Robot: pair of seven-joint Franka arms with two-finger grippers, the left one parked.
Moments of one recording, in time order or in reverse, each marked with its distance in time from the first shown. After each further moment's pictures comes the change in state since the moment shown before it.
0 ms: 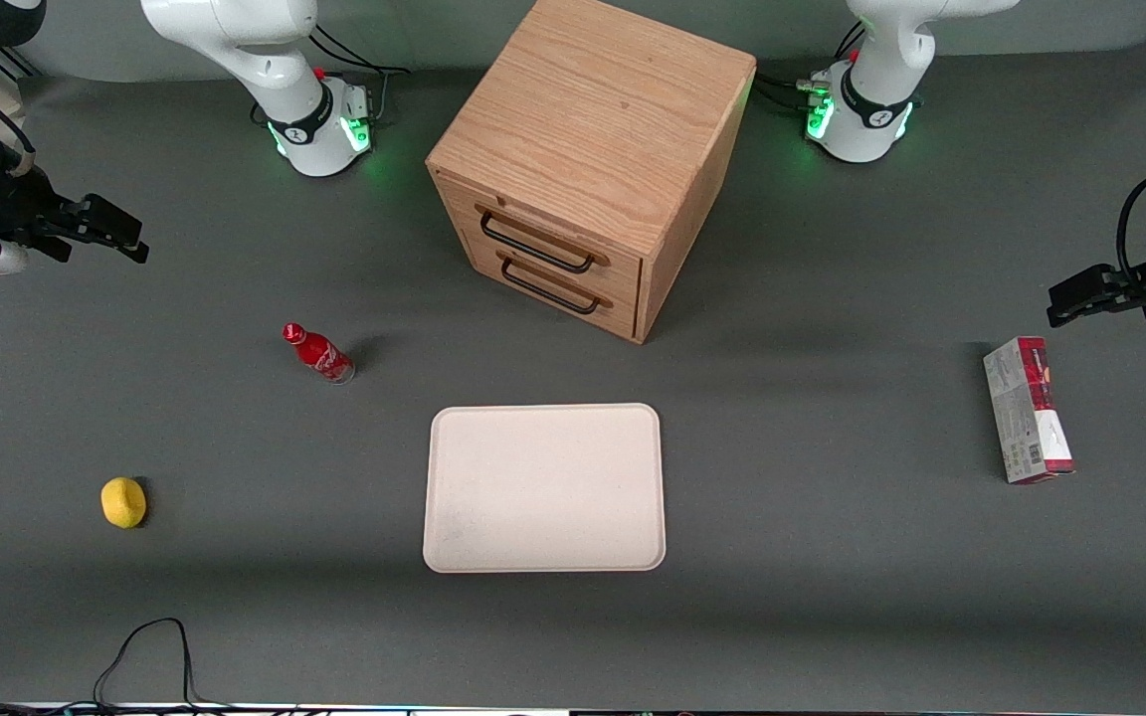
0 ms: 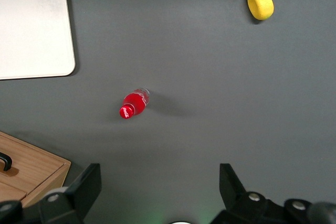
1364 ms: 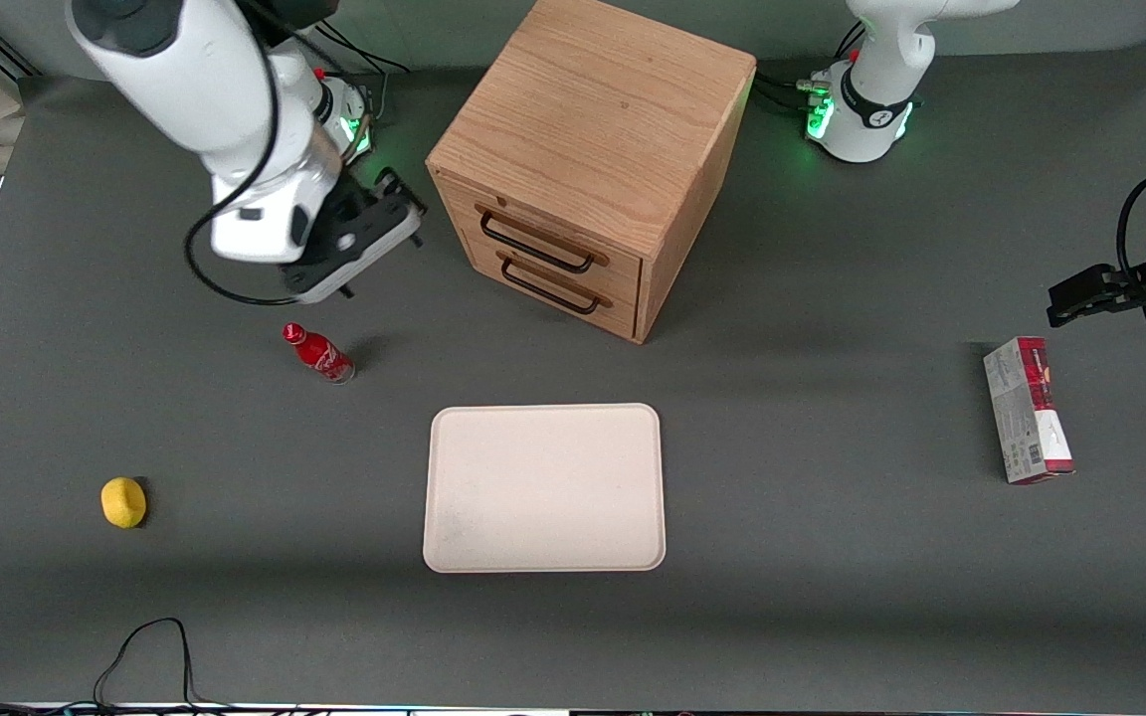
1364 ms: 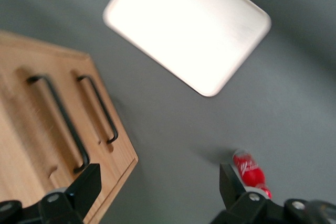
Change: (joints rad) arm 0.034 0.333 0.552 0.329 0.020 0.025 -0.223
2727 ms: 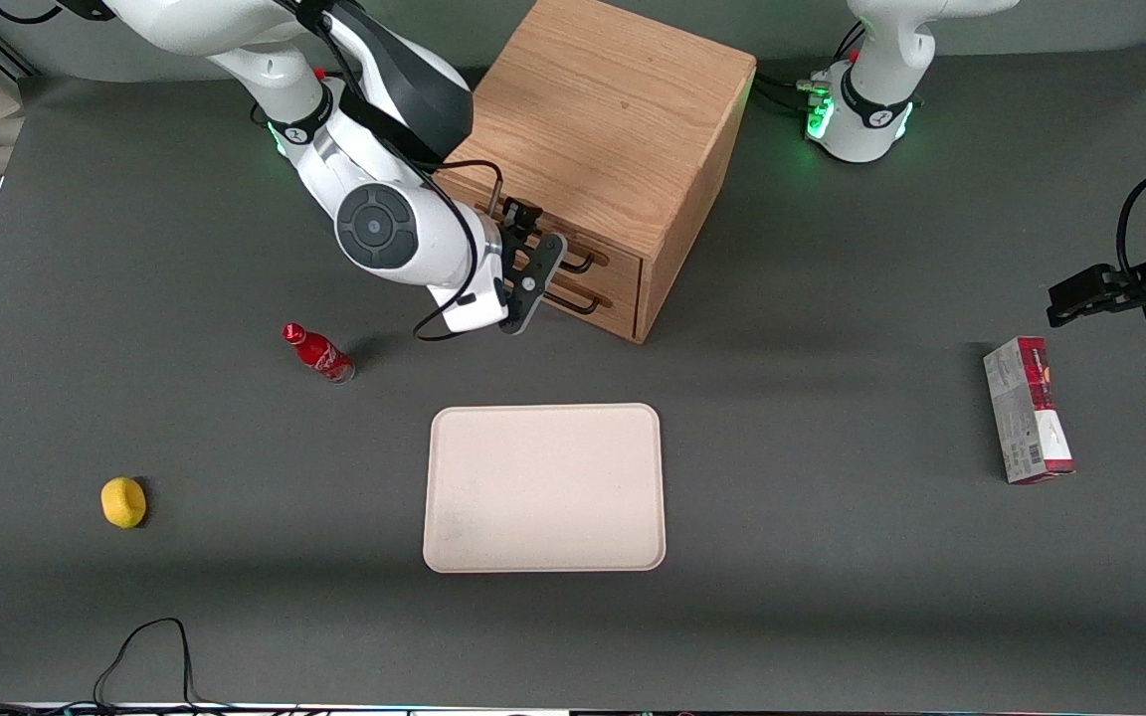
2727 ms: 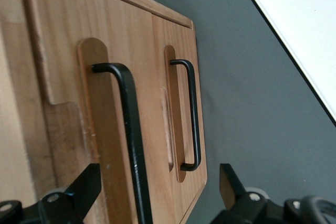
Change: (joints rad) arm 0.052 0.314 0.120 -0.069 0.124 0.122 -0.124
